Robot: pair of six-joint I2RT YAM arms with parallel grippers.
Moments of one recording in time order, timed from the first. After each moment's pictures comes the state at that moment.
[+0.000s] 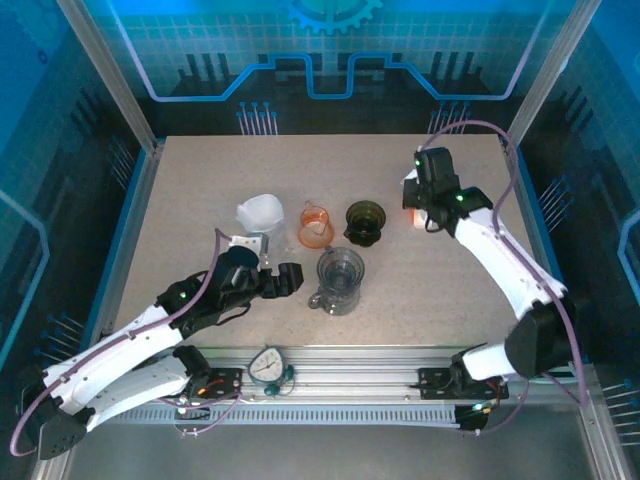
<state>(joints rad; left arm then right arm) -0.76 0.83 0.68 -0.52 -0.11 -0.77 0.34 1.36 1.25 -0.64 0.28 0.25</state>
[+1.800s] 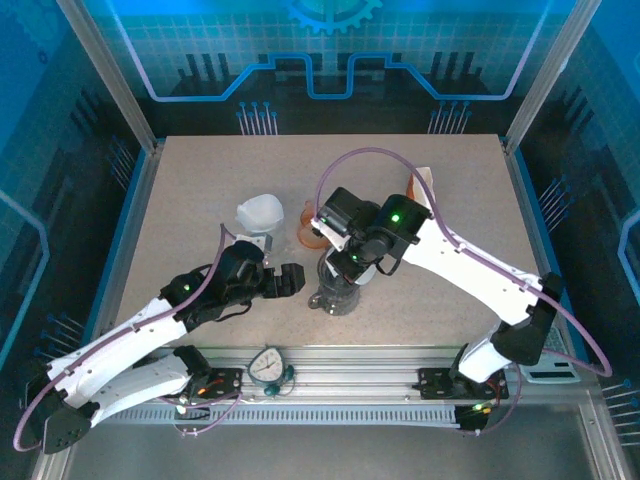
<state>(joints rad) -0.74 0.89 0.74 -0.60 -0.05 -0.79 0.96 1.56 1.69 -1.35 0.06 0.17</state>
